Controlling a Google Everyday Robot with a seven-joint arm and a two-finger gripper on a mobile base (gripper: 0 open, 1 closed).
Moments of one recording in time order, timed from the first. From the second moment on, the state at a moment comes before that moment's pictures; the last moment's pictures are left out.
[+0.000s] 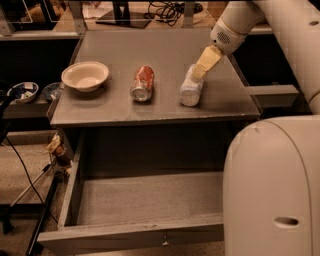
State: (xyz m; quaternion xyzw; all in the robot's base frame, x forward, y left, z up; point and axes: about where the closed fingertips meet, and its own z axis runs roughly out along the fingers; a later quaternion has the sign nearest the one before) arm 0.714 -0.151 0.897 -0.45 0.87 0.07 0.19
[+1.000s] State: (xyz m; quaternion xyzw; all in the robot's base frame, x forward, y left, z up) arm 0.710 -0.132 0.887 -0.44 0.87 0.10 0.18
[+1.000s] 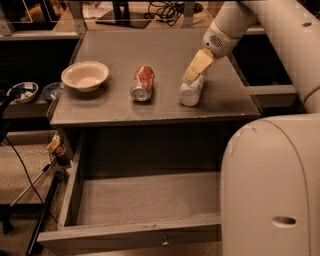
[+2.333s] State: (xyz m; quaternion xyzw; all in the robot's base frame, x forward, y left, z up) arm 0.717 -0.114 0.855 -0.46 0.86 0.15 0.17
